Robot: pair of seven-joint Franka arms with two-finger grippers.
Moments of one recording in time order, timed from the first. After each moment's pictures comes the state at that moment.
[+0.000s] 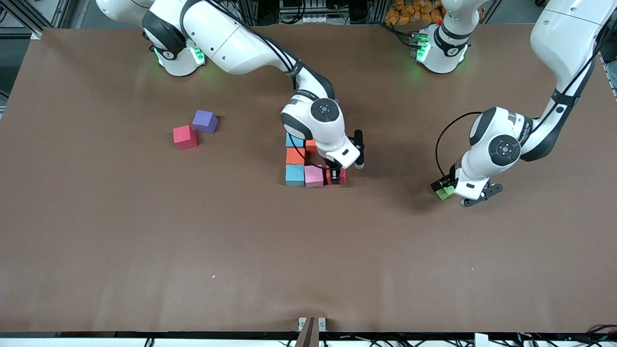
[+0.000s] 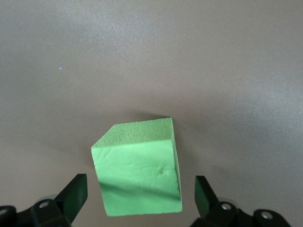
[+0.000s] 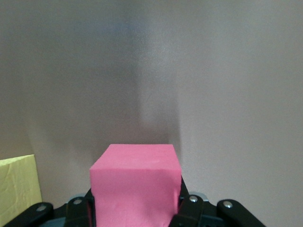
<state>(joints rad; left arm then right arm) 0.46 0.47 -0.61 -2.12 0.42 2.37 -0.85 0.73 0.94 0.21 -1.28 -0.25 2.39 -0.55</state>
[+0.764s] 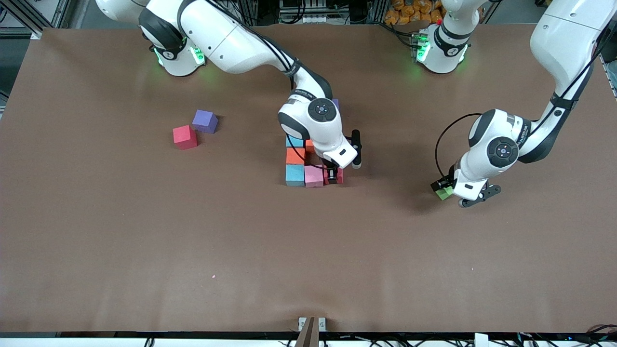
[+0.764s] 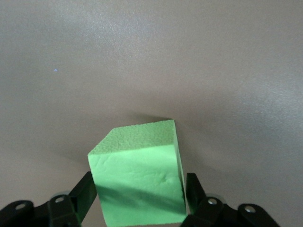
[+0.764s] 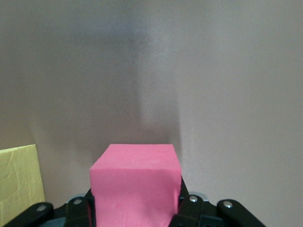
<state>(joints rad) 0.47 0.49 -0.60 -2.12 0.46 2.38 -0.85 0.72 0.92 0.21 -1.33 -0.25 2.40 -0.55</state>
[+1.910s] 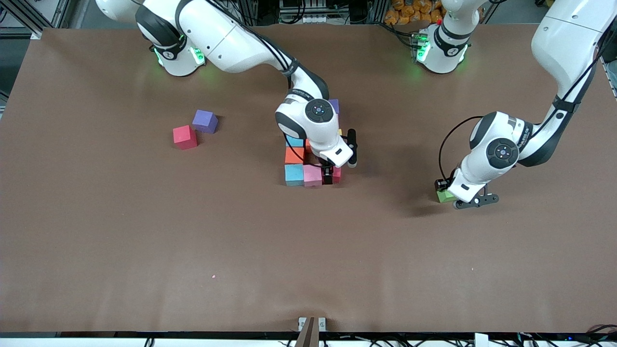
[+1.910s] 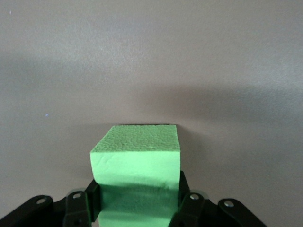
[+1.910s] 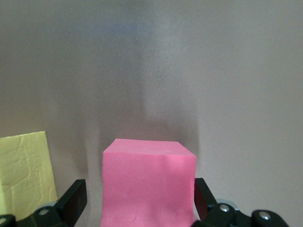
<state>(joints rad) 0.46 0.51 -0.61 -2.07 0.50 2.38 -0.63 0.71 0.89 0.21 -1.38 -0.24 2.41 -0.55</state>
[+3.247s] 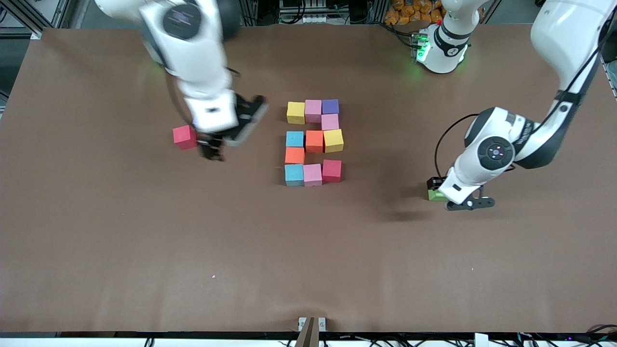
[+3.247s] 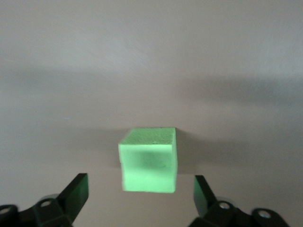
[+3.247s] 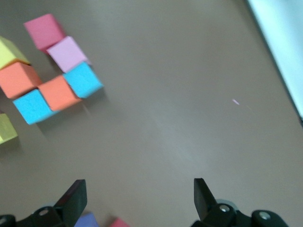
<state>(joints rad) 0.47 0.47 -0.76 -1.89 0.50 2.06 -0.60 0.48 0.07 0.04 -1.72 -0.12 1.91 -0.45</state>
